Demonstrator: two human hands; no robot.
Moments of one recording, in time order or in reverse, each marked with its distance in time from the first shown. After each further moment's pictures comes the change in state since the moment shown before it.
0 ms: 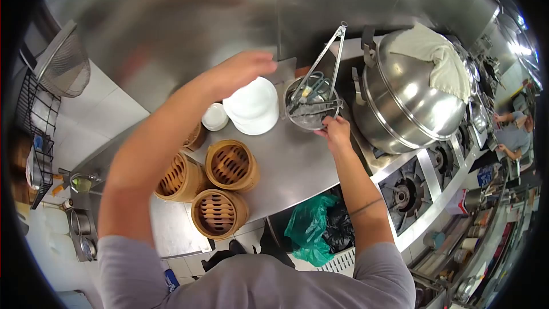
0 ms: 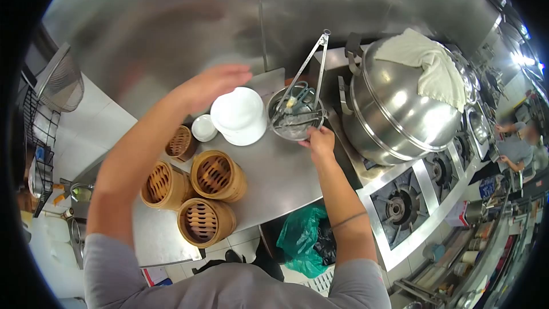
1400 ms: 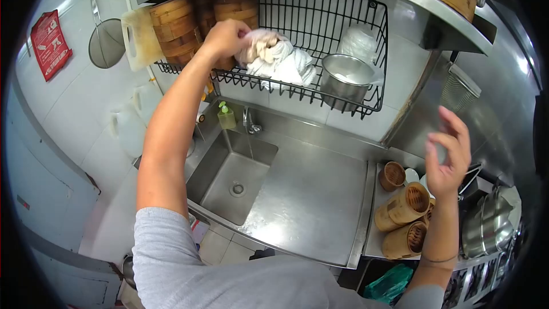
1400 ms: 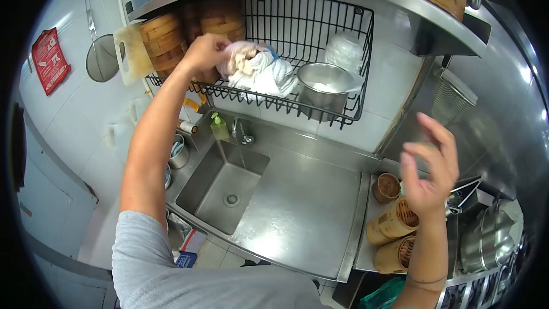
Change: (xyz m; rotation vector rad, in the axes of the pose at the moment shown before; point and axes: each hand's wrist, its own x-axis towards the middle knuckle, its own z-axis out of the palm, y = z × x) left_hand -0.753 -0.168 -0.507 1.050 1.219 -0.172; right_hand -0.541 -0.031 0.489 -0.519 -0.671 -1.855
